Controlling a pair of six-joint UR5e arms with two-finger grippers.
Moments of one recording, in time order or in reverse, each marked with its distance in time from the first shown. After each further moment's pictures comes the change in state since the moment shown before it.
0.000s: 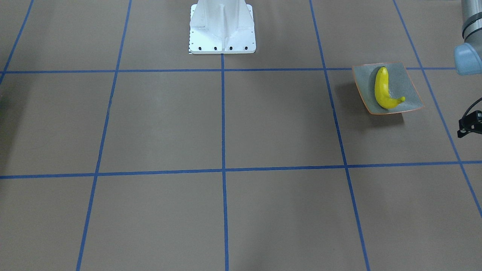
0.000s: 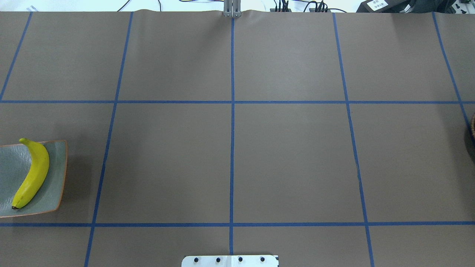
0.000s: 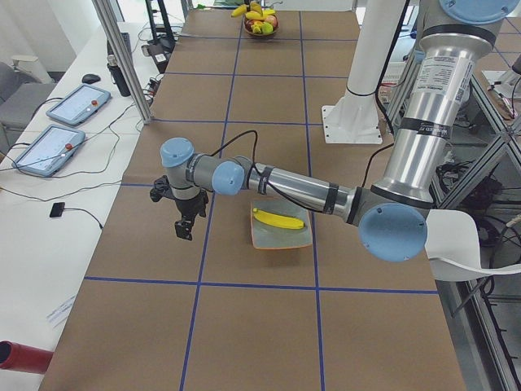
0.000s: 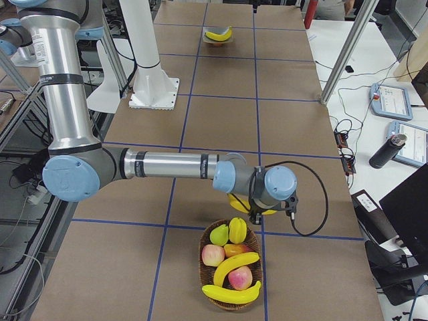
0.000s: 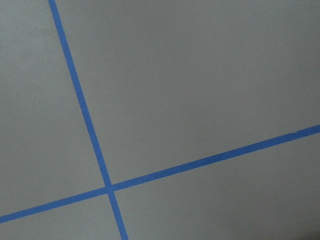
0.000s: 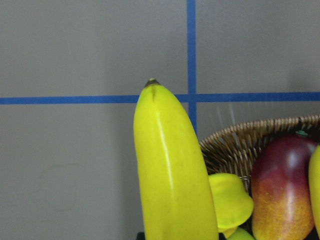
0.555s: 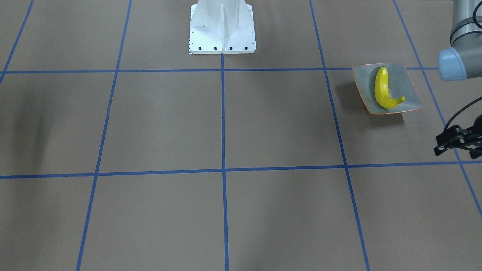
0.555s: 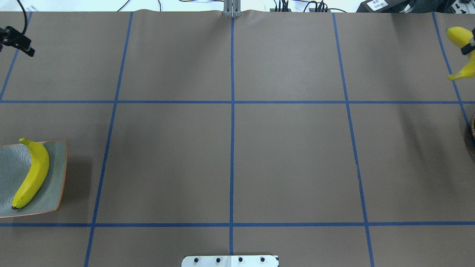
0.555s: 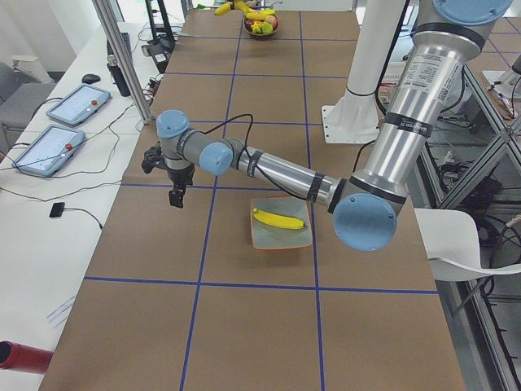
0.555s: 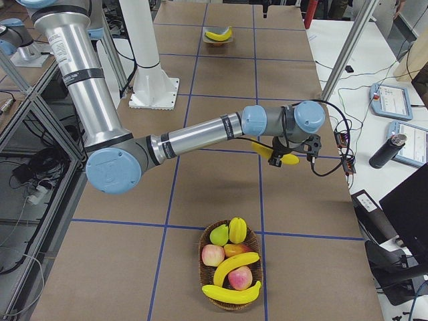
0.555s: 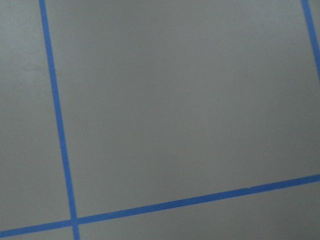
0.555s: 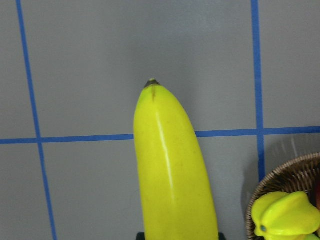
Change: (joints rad) left arm 0.090 -0.113 0.012 -0.173 -0.041 -0.398; right arm -0.119 0.151 0.110 -0.023 0.102 0.445
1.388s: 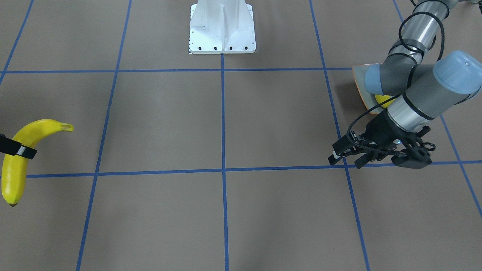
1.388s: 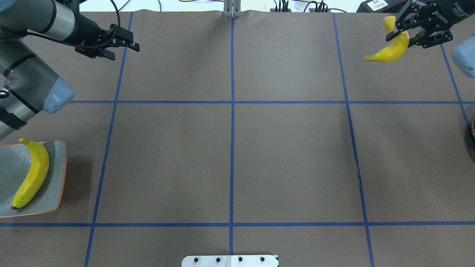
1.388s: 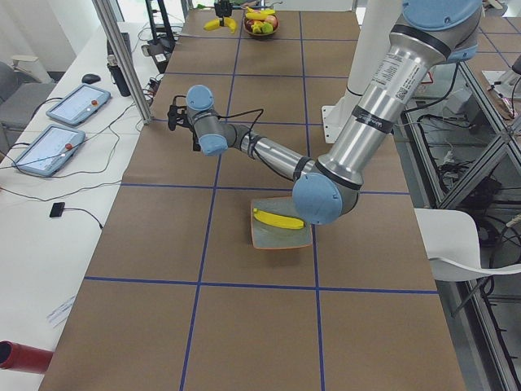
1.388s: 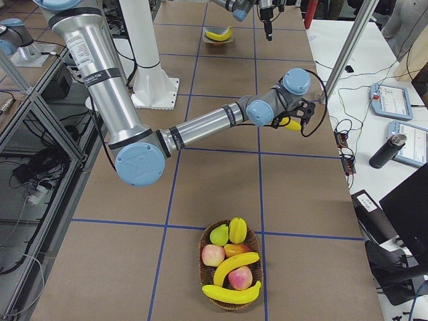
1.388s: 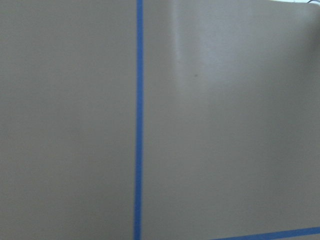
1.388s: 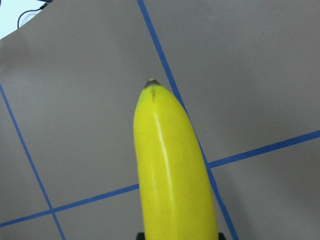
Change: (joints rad) left arm 0.243 -0.154 0.110 -0.644 0.032 -0.792; right arm -0.160 0.073 0.006 0.534 -0.015 0.748
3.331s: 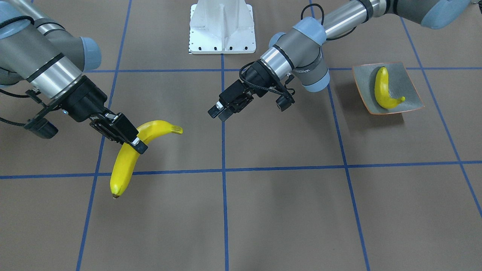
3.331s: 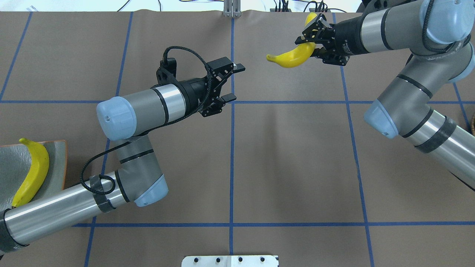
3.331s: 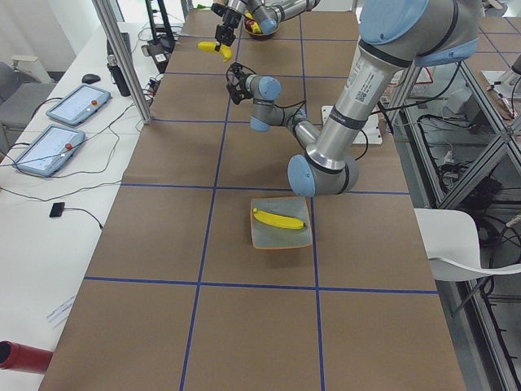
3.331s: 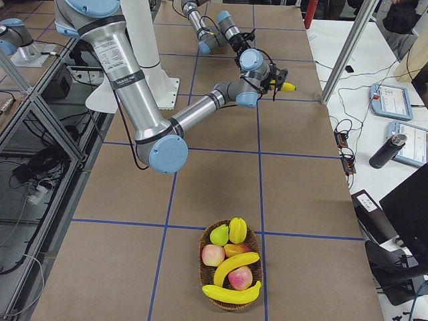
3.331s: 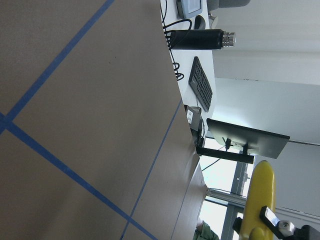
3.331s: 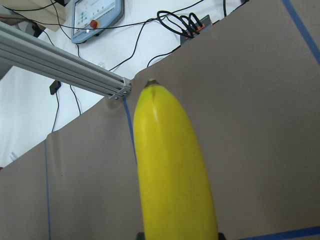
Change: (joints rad) left arm 0.464 -0.148 -0.006 -0.496 0.715 -0.910; right arm -0.382 0.051 0.068 0.583 -0.596 0.690
